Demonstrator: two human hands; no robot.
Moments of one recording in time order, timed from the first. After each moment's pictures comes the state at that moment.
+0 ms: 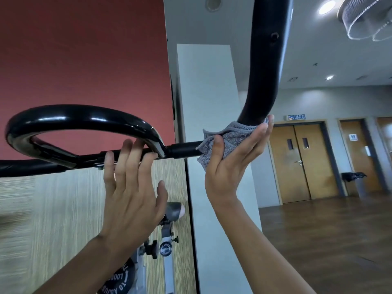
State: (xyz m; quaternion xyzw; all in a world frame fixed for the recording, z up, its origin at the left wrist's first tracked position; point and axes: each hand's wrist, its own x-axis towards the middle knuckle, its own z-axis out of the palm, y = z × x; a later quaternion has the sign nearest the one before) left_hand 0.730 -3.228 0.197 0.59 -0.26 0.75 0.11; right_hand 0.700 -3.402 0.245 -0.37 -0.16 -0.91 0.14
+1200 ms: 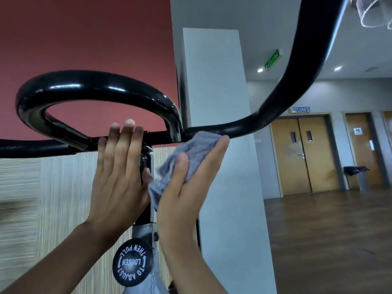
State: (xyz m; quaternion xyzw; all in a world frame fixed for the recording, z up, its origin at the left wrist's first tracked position) left_hand 0.766 -3.189 0.201 0.62 -0.29 0.72 0.11; right_hand 0.710 -3.275 0.181 -0.45 -0.18 -0.73 0.48
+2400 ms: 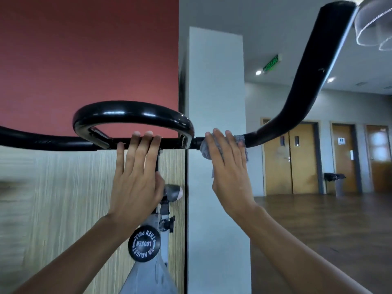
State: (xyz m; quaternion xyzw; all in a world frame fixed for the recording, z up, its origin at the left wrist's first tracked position) left_hand 0.743 -3.187 0.198 0.68 -0.27 0.67 0.13; right_hand 0.665 -3.390 0.210 -0.73 0.01 -0.67 -0.14
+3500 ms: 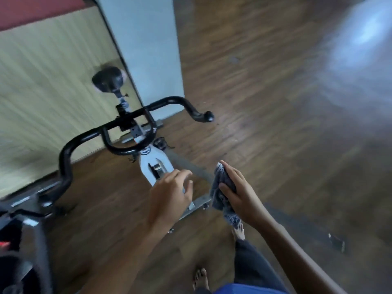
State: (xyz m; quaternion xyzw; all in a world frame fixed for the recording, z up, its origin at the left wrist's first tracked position) left_hand 0.417 -3.066 0.417 0.84 -0.48 -0.04 0.25; right_hand 0.255 -3.192 0.404 -0.79 0.32 -0.14 0.51
